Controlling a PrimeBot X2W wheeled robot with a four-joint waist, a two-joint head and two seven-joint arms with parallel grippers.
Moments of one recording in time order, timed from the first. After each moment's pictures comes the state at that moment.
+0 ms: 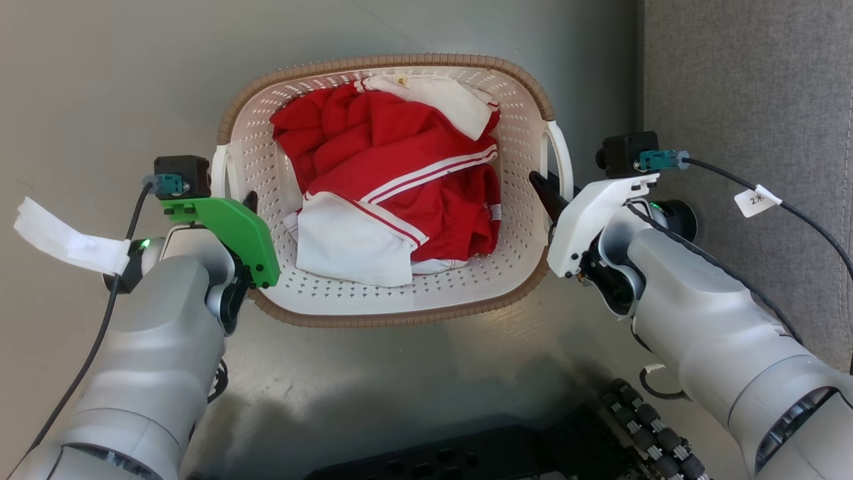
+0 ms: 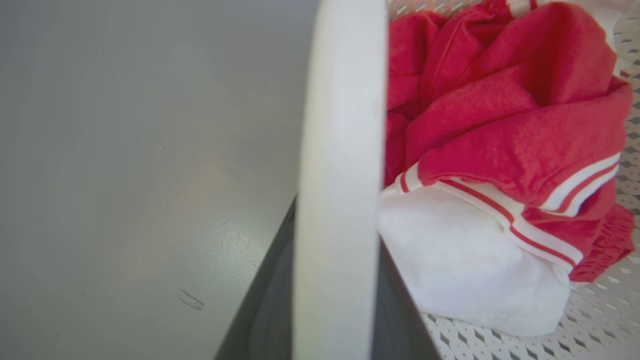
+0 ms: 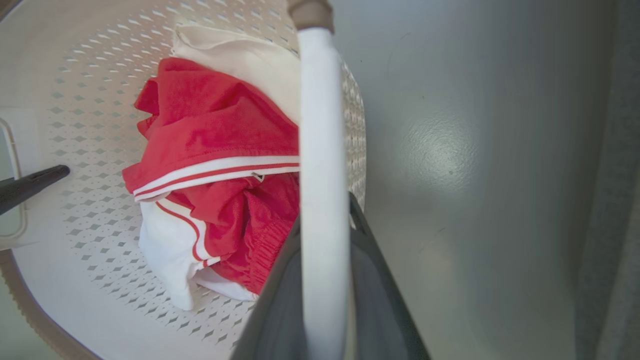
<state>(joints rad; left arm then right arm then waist) -0.90 0.05 -0.71 1.22 -0.82 -0.07 -0.08 -0.84 -0.09 0.96 1.03 0.97 0.11 -0.14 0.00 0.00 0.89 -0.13</state>
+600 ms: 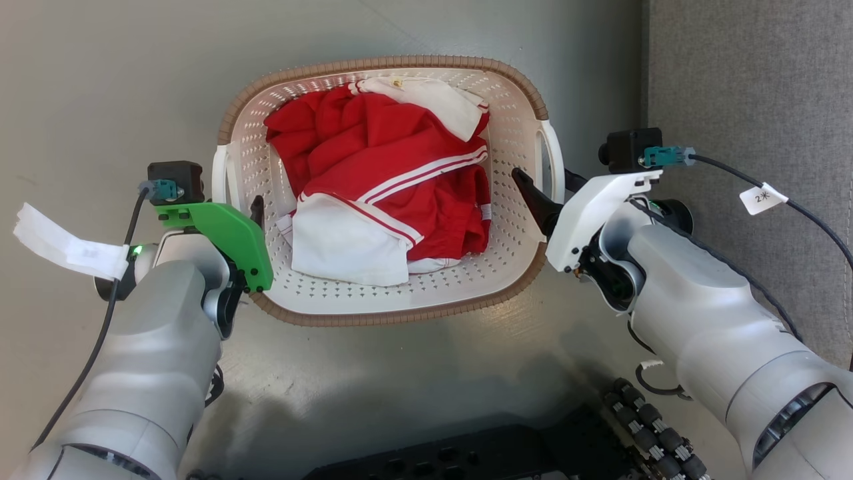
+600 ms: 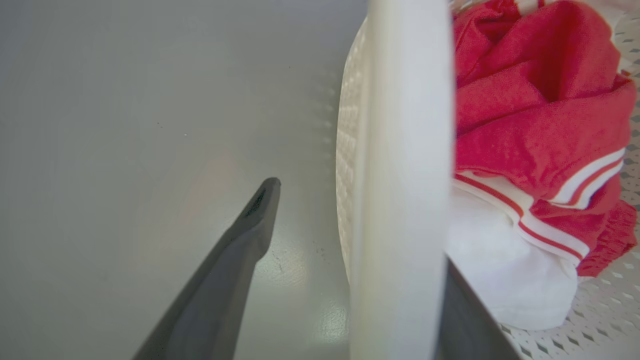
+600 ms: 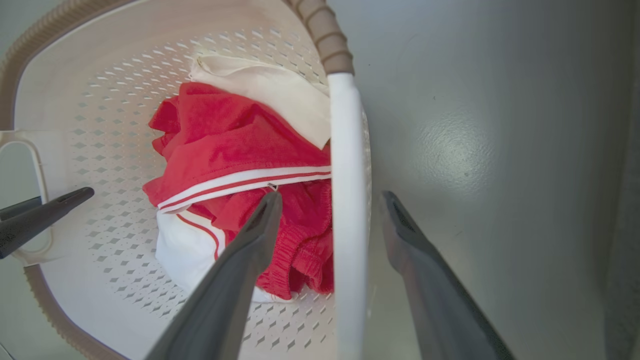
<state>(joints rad) -0.90 0.04 -0.71 1.25 -0.81 -0.05 -0.10 -0.85 -0.09 0.96 1.05 1.03 0.12 -0.15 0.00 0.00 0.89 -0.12</state>
